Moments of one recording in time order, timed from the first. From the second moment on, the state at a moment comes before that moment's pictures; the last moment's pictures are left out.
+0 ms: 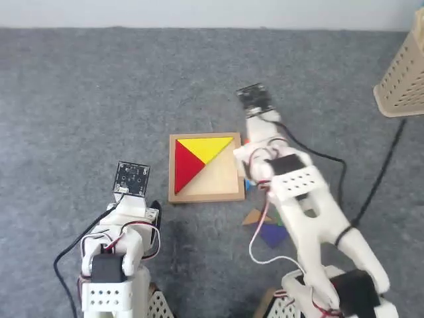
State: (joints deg) left arm -6.5 -103.3 96.7 72.0 -4.0; right arm -21.7 -19.7 43.8 39.5 0.8
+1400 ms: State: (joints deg) left arm -6.5 -103.3 96.7 72.0 -4.0; right arm -20.1 12.3 9.4 60.5 -13.7
